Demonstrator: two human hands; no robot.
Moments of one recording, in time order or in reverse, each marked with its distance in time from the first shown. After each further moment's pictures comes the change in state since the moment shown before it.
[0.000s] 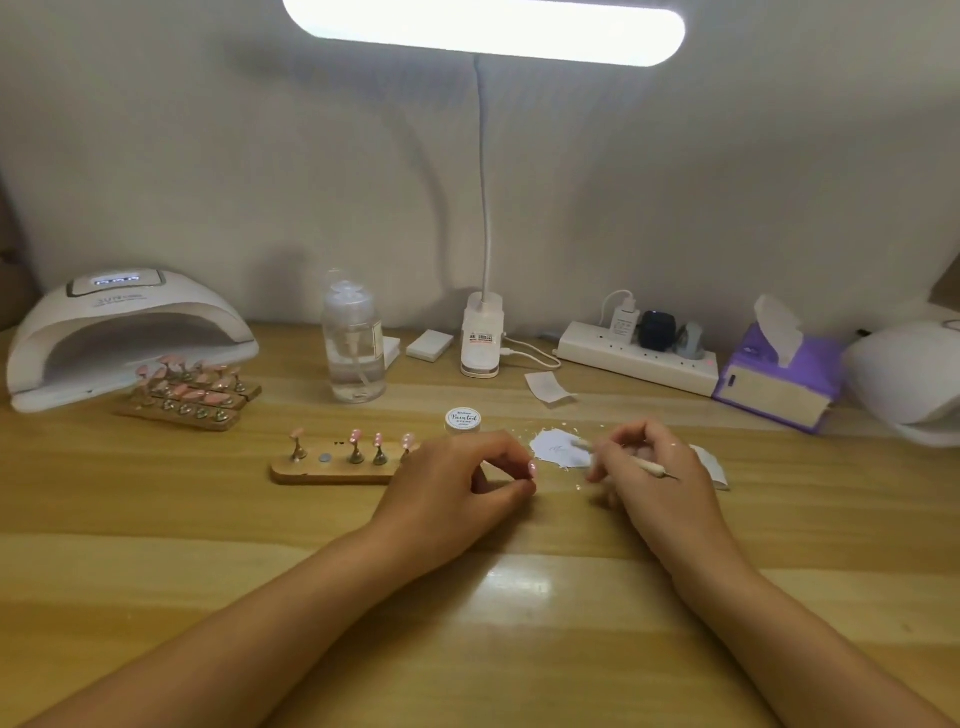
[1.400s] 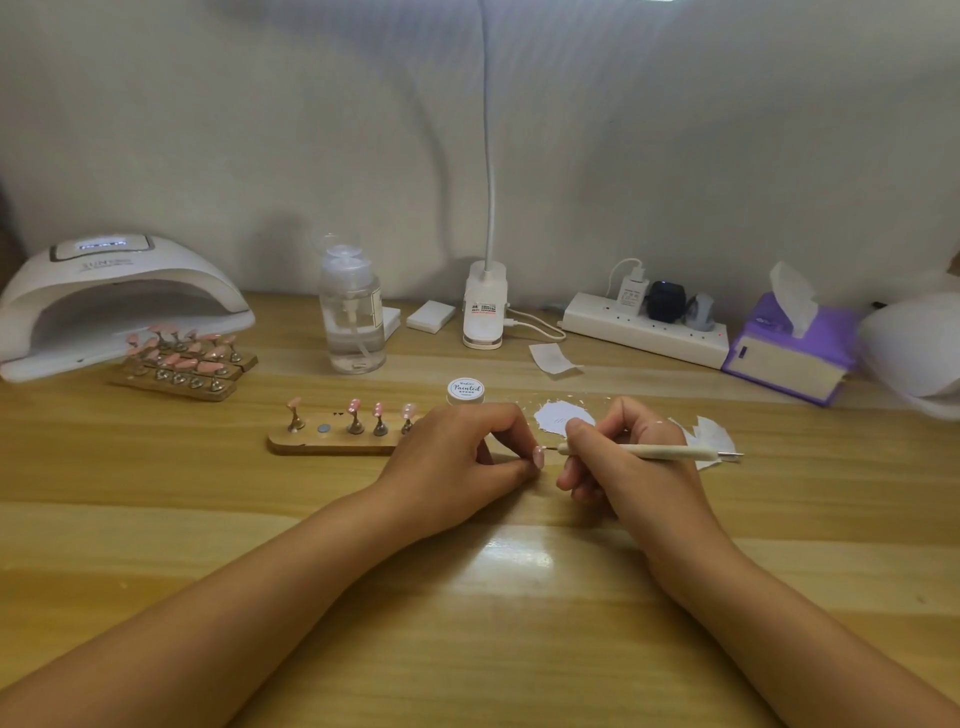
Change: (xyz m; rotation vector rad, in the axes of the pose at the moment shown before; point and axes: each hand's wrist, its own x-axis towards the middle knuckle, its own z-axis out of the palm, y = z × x) left_hand 0.003 -0.004 0.000 -0.008 -0.068 0.036; right_hand -0.019 -0.014 0.015 0.188 -0.145 0.053
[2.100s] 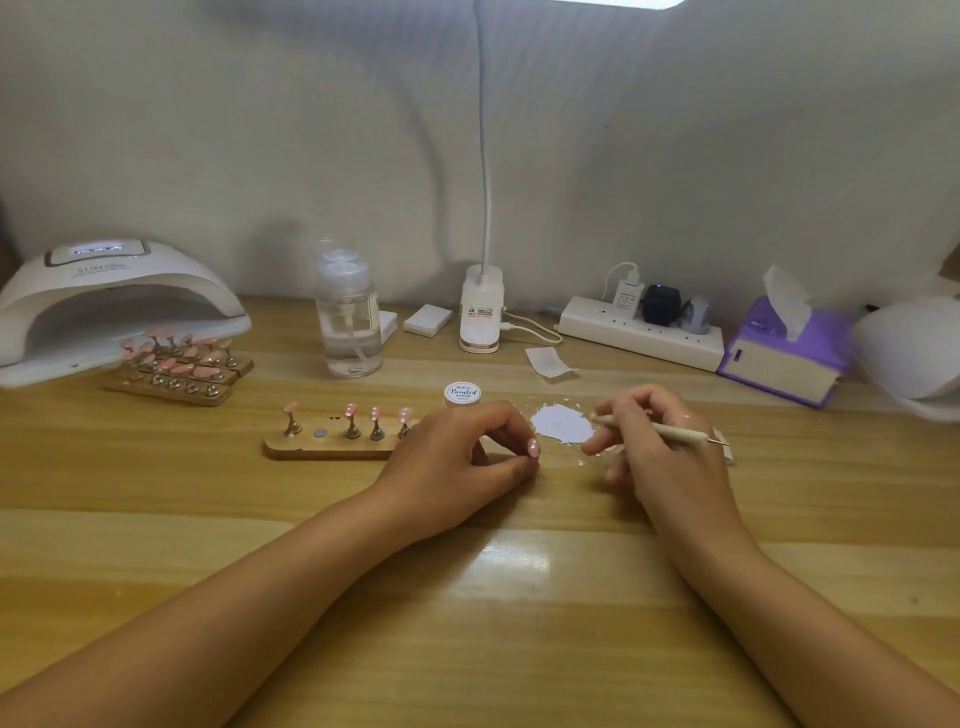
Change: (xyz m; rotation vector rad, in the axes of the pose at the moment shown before) left_hand 0.002 -0.005 0.002 -0.046 0.000 -0.050; right_hand 0.012 0.004 -0.016 -0.150 0.190 -0.133
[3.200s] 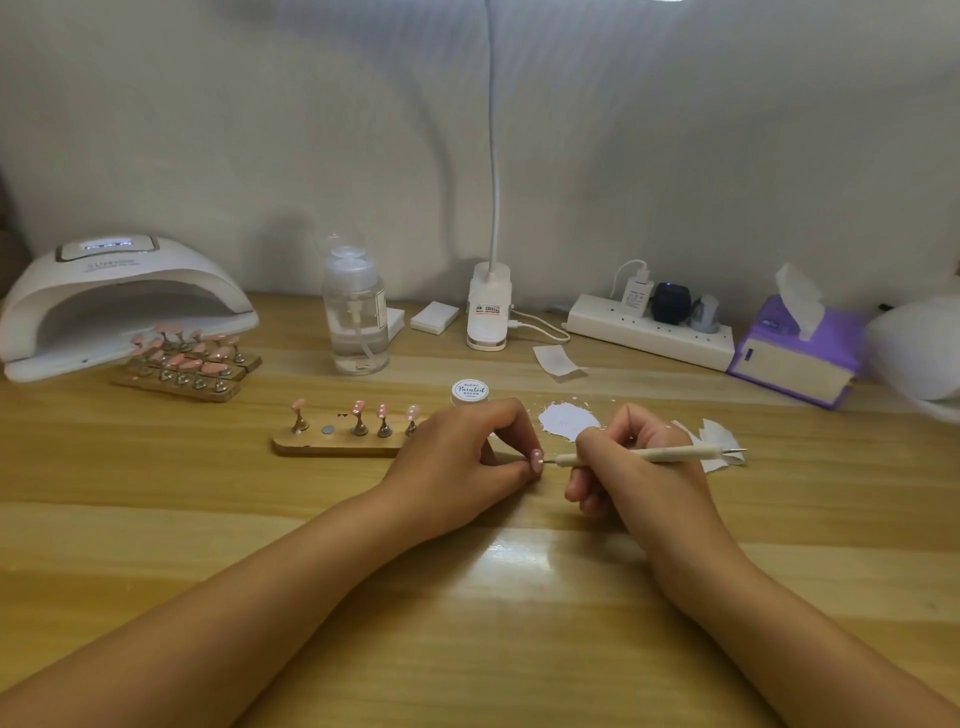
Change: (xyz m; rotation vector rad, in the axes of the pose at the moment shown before) left_hand -0.001 0.004 -0.001 0.041 0.010 0.027; right_hand -0.016 -0.011 0.013 0.196 -0.173 0.174
